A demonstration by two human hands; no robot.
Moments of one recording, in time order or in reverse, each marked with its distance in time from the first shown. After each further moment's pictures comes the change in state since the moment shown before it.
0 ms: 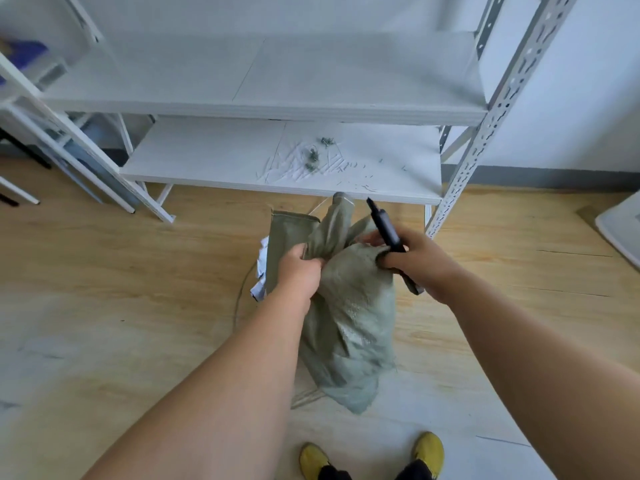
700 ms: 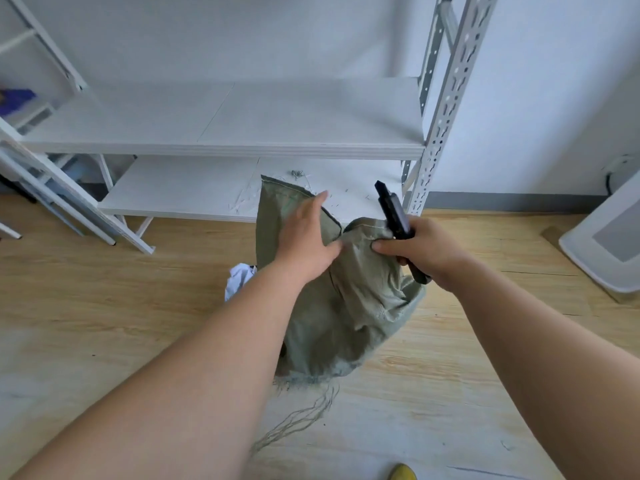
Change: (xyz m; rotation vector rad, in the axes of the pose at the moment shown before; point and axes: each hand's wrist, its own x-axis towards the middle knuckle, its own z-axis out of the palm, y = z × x) left_hand -0.049 0.099 0.097 0.757 -0.067 0.684; right_hand -0.030 -0.021 -0.134 -0.023 0.120 -0.063
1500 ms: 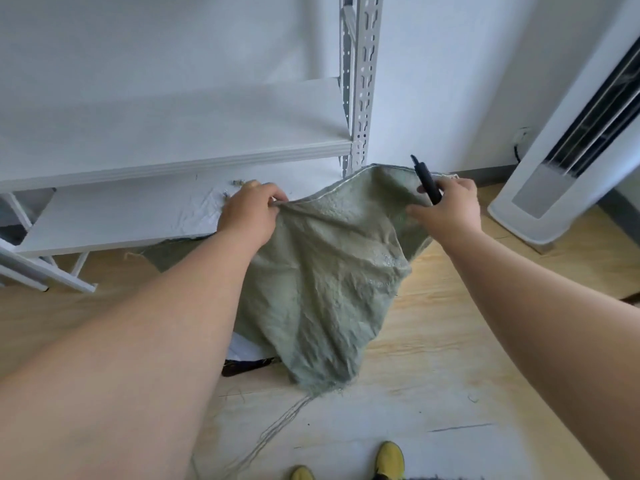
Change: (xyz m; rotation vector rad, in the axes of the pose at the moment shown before) left_hand 0.044 0.030 -0.004 0.197 0.058 0.121; right_hand -0.023 0.037 -0.099 -0.382 0.695 0.148
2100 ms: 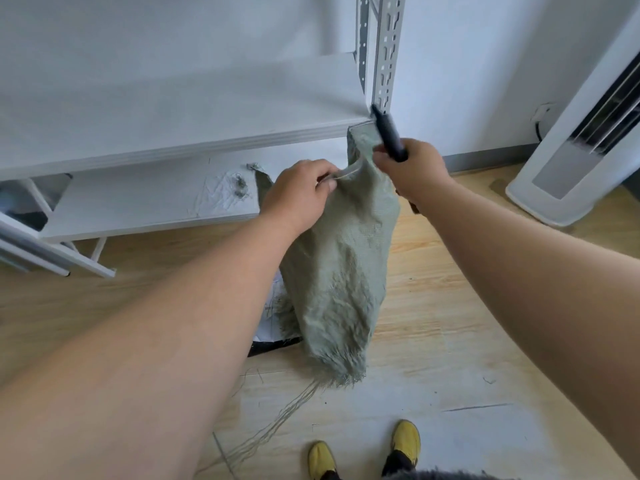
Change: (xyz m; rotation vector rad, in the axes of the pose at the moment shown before) left_hand -0.017 0.015 -0.004 -0.203 -0.032 0.228; right_hand -0.019 -0.081 0.040 0.180 -0.182 -0.151
